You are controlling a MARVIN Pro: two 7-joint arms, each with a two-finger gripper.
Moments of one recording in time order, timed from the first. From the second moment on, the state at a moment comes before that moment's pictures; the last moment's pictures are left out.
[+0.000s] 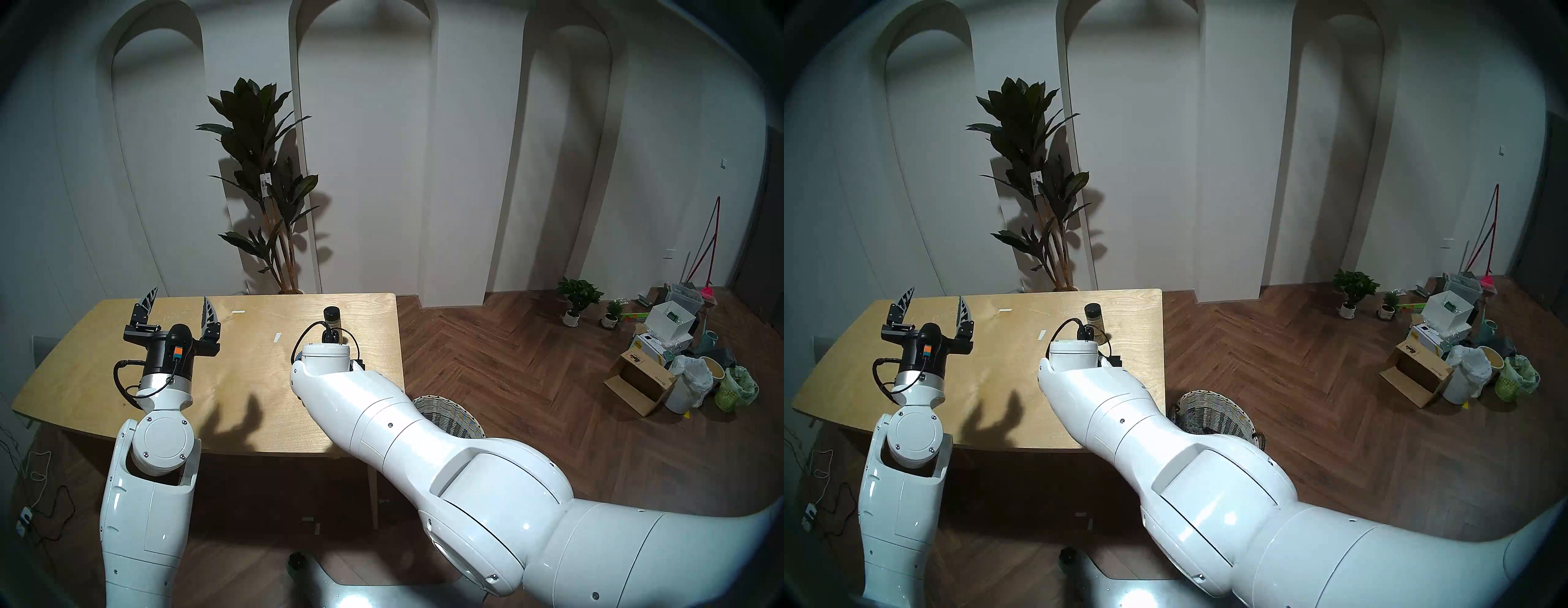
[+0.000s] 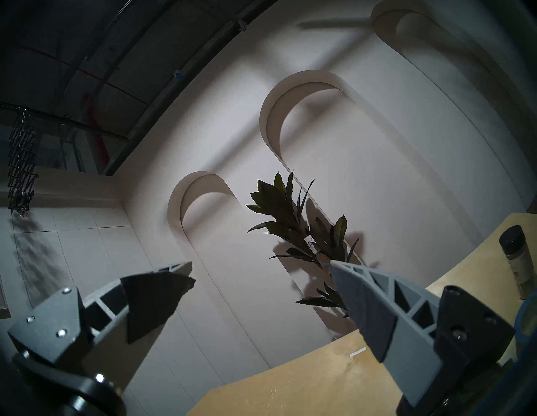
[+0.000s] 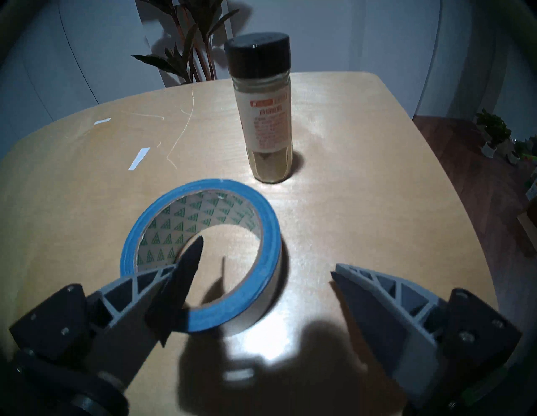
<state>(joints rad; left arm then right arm) 1.77 -1.28 -1.83 -1.85 0.37 -0.14 0.18 -0.83 -1.99 0.92 -0.60 0.73 0.39 -0.66</state>
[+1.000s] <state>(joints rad) 1.84 -1.27 -1.85 -1.95 0.28 0.02 0.03 -0.74 -1.99 0.91 -0.58 1.02 0.25 -0.80</state>
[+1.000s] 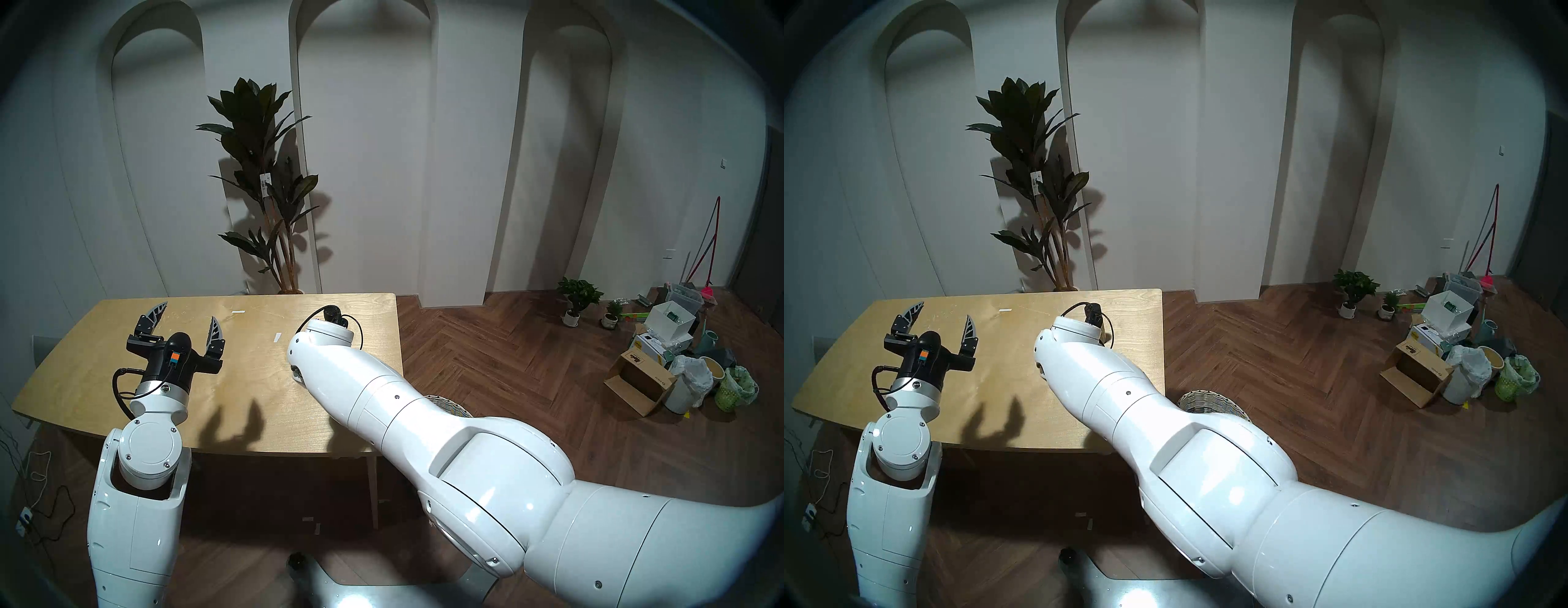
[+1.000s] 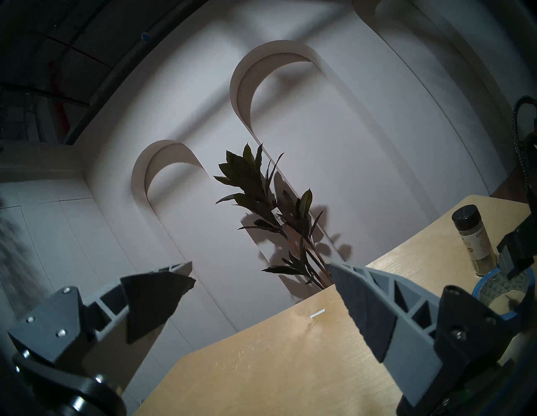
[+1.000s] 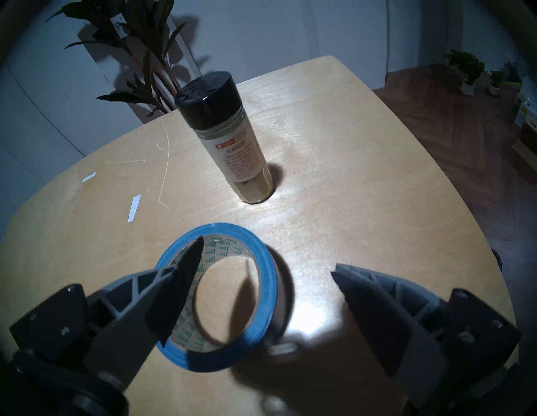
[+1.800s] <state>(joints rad) 1.84 -1.27 -1.85 -1.95 0.25 0.10 -0.04 -0.73 -1.99 0.83 -0.49 1.13 0.15 -0.79</state>
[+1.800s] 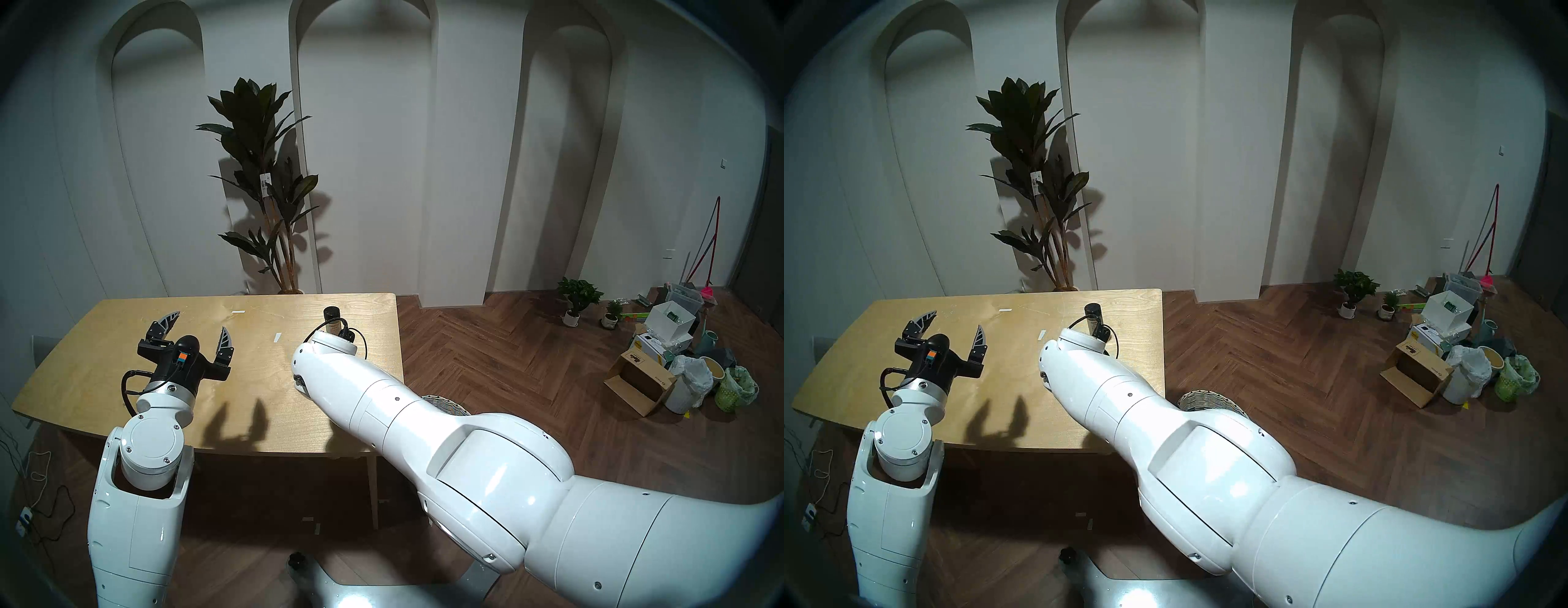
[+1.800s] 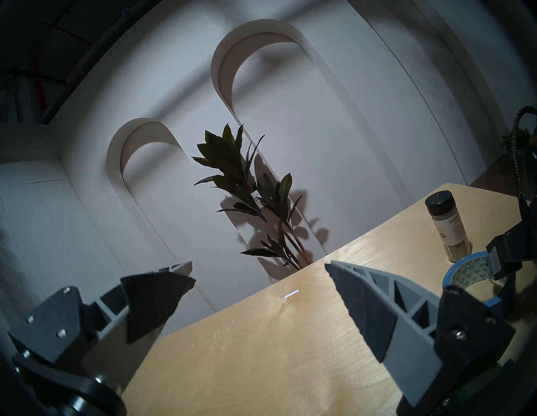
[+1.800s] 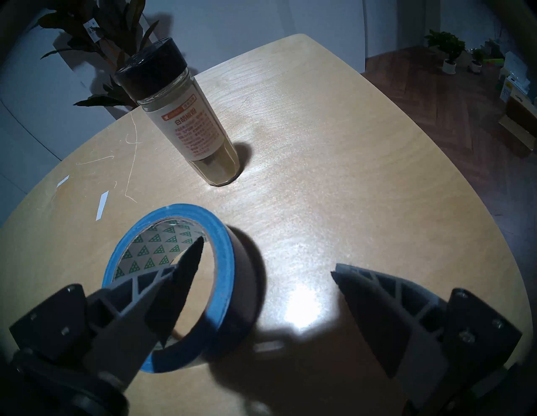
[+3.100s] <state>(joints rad) 1.84 -1.26 -1.87 -1.94 0.21 0.17 -0.06 -0.71 -2.00 0.71 -0.44 1.20 0.06 -0.74</state>
